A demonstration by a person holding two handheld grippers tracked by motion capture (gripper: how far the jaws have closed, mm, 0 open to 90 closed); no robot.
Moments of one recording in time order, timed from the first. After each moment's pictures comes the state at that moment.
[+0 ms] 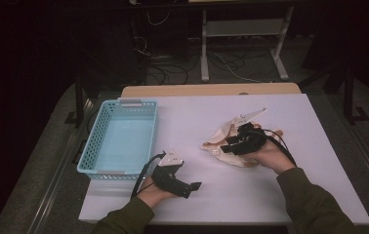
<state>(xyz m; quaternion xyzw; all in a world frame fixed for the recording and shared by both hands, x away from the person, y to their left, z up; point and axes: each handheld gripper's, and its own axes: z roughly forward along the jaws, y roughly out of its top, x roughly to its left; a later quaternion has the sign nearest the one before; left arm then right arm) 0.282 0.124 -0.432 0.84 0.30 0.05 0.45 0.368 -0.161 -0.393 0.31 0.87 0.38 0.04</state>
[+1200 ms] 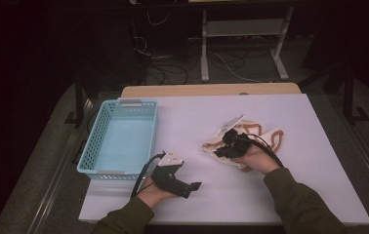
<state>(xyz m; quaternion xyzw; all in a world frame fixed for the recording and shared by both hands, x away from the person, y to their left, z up) 0.281 0.124 -0.432 0.84 0.30 0.05 0.45 0.376 -0.125 -0.424 0.28 0.91 0.31 0.03</state>
